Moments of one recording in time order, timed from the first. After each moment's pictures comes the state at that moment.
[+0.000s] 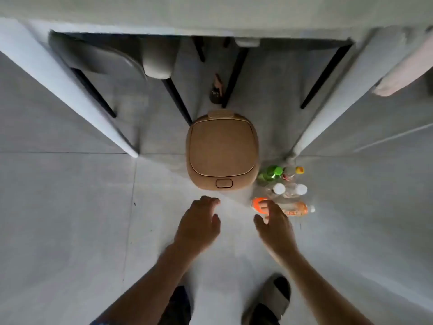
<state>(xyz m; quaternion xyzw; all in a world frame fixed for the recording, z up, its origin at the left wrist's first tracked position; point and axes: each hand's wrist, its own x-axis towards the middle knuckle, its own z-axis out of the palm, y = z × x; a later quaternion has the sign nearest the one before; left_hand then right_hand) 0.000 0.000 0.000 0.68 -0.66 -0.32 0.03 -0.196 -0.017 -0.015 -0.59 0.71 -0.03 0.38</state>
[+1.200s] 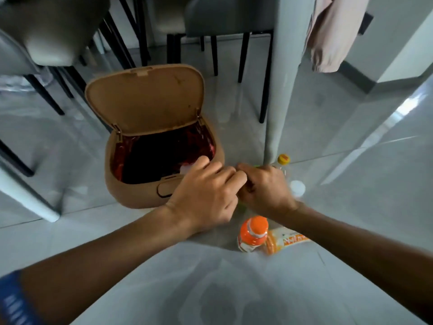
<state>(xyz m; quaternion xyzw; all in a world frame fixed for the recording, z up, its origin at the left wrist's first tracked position) -0.081 -0.074 -0.163 0.32 -0.91 0.11 0.21 -0.247 -0.080 -0.193 -0.80 0.51 -0.32 0.04</state>
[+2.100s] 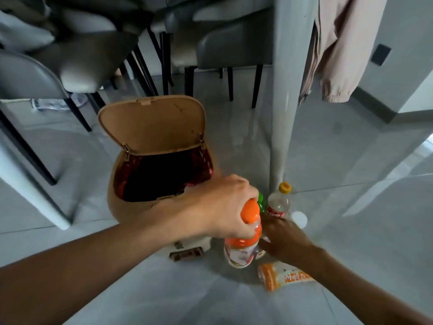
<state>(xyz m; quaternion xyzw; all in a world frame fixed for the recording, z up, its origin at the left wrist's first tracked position) -0.134 -0.084 -0.099 0.43 -0.89 -0.16 -0.01 -0.324 -0.081 -0.262 -0.86 0.49 -0.08 0.15</state>
